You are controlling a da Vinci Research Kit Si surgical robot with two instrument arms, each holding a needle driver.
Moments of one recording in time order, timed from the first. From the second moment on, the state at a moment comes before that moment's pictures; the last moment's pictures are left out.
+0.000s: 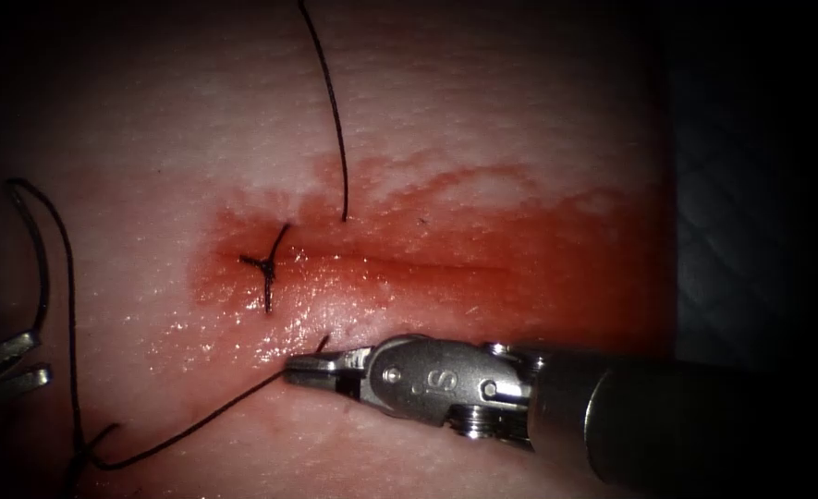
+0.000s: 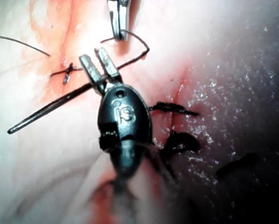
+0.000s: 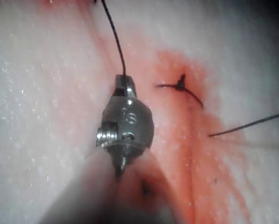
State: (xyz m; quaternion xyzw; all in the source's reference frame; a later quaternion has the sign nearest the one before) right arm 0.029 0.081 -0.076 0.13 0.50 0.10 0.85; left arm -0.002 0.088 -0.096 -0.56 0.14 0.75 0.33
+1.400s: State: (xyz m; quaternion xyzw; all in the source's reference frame) right arm 0.032 0.072 -0.083 0.18 0.47 0.09 0.86; left arm 0.000 0.090 -0.093 -0.55 0.14 0.75 0.34
